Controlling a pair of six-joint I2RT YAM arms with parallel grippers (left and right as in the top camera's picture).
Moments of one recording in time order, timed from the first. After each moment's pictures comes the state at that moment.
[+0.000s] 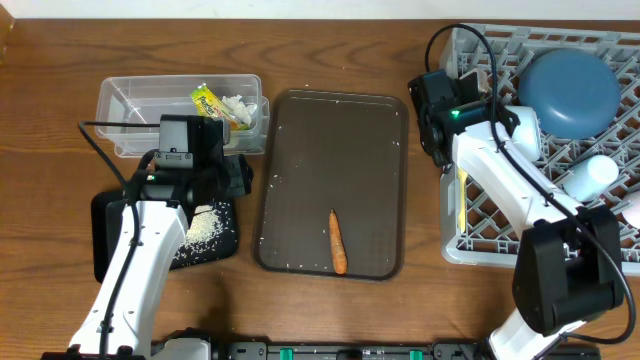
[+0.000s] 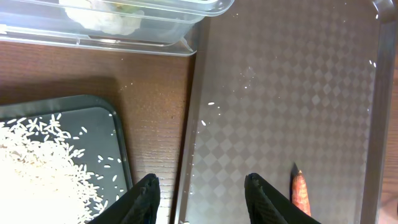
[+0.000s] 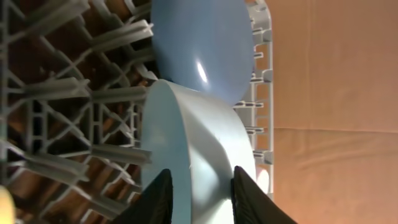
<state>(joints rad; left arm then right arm) -0.05 1.33 0.96 -0.71 0.24 -0.23 0.32 1.83 1.35 -0.80 1.03 0.00</state>
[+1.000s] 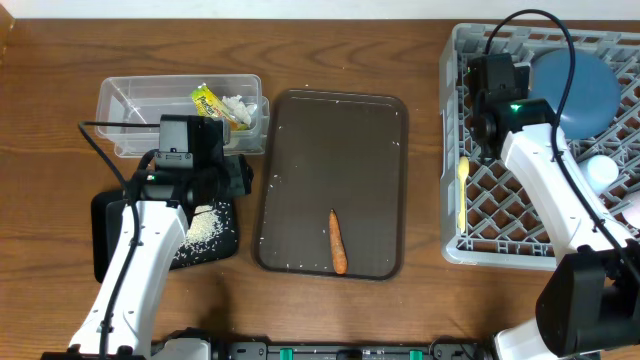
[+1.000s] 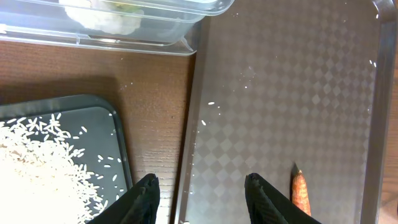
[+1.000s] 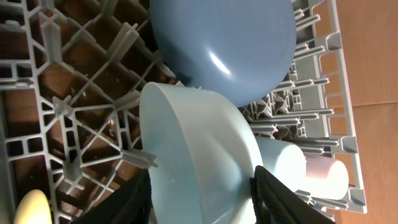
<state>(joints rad) -0.05 1.33 0.96 -0.71 0.24 -0.23 0.15 1.71 1.35 -0.79 0.69 0.10</state>
